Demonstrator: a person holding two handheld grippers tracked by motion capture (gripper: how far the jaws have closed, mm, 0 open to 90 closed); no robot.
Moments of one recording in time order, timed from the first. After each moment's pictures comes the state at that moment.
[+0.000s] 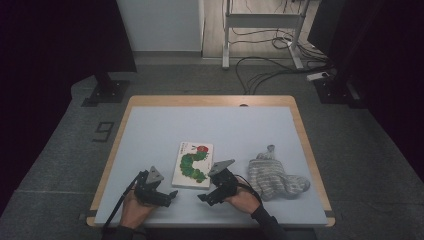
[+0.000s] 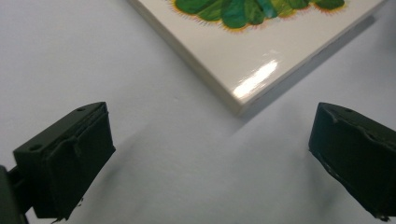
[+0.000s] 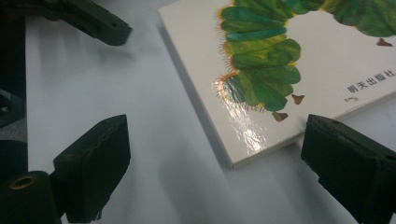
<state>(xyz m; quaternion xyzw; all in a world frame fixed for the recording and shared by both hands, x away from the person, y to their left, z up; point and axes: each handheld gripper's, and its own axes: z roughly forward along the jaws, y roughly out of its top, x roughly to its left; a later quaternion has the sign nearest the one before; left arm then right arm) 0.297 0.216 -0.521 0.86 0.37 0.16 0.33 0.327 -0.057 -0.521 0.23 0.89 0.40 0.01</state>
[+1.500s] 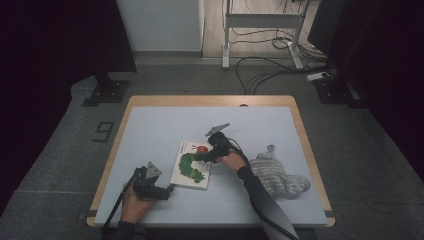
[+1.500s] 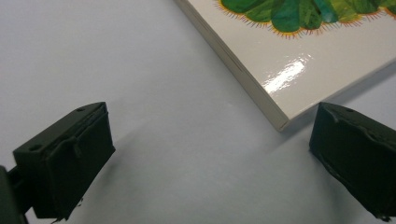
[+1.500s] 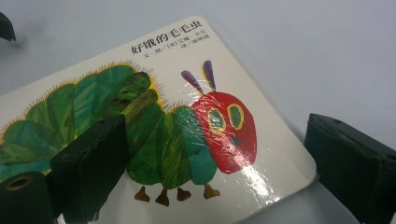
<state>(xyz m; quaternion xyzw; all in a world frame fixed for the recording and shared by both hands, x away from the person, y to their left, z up) 0.313 0.224 -0.526 0.84 0.40 0.19 0.31 0.463 -0.047 -0.528 0.29 0.87 0.40 0.04</state>
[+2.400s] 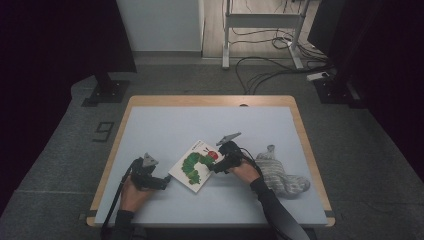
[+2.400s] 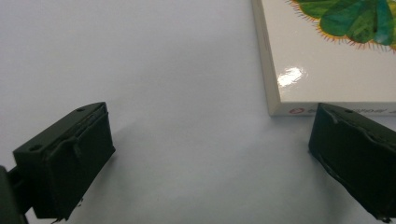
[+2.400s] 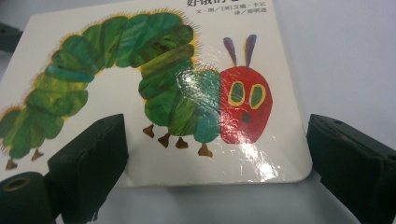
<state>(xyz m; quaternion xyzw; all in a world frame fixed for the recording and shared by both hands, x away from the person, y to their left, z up) 0.344 0.238 -0.526 0.83 0.42 0.17 0.31 0.419 -0.084 -0.523 0.32 0.87 0.37 0.04</state>
